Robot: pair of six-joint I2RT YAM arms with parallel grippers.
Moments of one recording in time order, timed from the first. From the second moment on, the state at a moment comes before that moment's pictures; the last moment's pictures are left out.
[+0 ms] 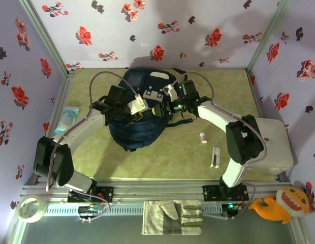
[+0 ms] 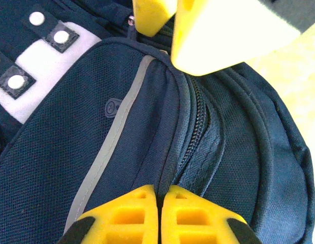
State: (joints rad) left arm -0.47 1.49 1.14 -0.53 0.35 0.67; right arm 0.48 1.77 1.23 -0.22 -0.72 0.19
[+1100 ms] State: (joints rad) left arm -0.38 1.53 1.05 -0.37 0.42 0.76; right arm 0.55 1.93 1.36 -0.28 -0.73 -0.03
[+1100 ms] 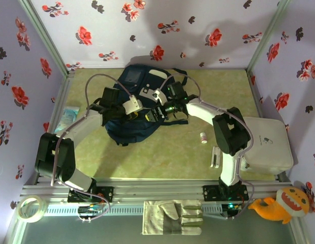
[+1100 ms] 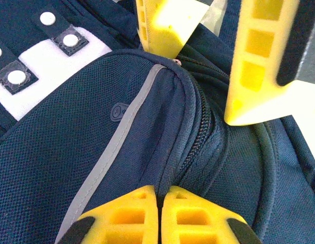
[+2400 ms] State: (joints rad) left arm -0.38 1.55 1.10 -0.43 0.45 0.75; right arm 0.58 1.83 1.25 -0.18 -0.71 0.07
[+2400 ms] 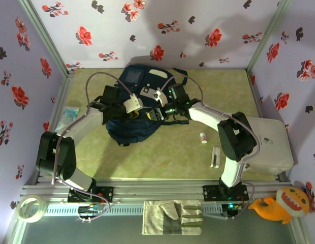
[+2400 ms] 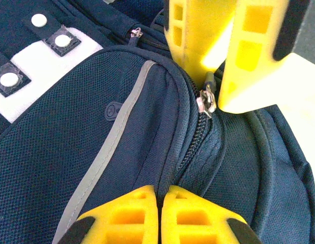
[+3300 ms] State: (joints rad) left arm -0.41 1.62 1.14 -0.38 0.48 0.62; right arm 0.53 1.65 1.03 -0.01 -0.63 0.28
